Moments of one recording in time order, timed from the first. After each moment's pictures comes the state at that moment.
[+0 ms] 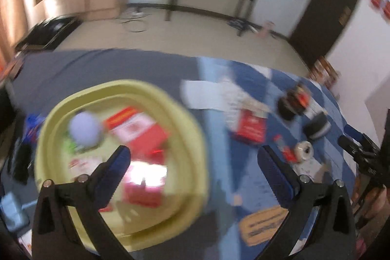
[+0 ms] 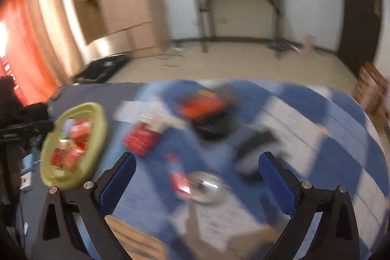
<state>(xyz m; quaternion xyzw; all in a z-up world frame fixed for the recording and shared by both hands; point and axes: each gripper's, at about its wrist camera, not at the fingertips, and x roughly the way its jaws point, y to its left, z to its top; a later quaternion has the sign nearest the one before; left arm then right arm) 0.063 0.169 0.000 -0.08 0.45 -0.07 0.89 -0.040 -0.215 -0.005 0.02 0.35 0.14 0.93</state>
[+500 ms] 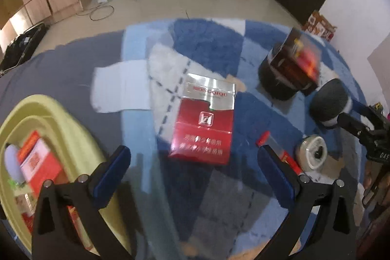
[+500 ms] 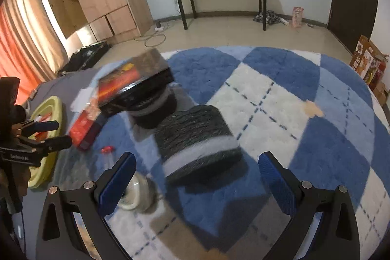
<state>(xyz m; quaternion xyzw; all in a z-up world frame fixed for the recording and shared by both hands) 0.148 0.062 -0.080 0.00 0.52 -0.10 0.85 0.053 -0.253 -0.054 0.03 0.41 0.13 0.90</state>
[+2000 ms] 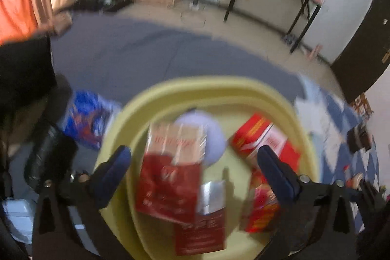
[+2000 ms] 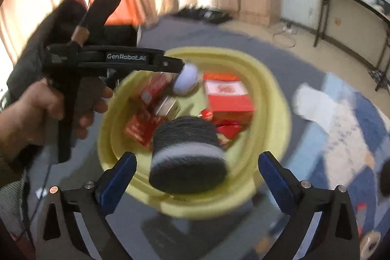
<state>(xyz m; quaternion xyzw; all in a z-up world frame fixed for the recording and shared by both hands) 0.059 0.337 -0.054 -0.15 0.44 0.08 0.88 -0.022 0.066 -0.032 -0.11 0.37 0.40 0.83</state>
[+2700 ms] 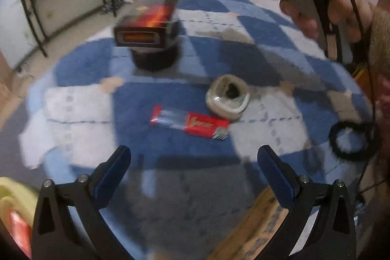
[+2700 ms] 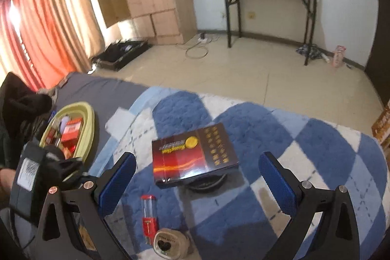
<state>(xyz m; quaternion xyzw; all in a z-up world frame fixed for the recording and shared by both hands) 0.084 -0.003 -0.086 0.13 0.45 -0.38 0.80 0.084 -0.199 0.011 -0.04 0.36 0.26 0.90</state>
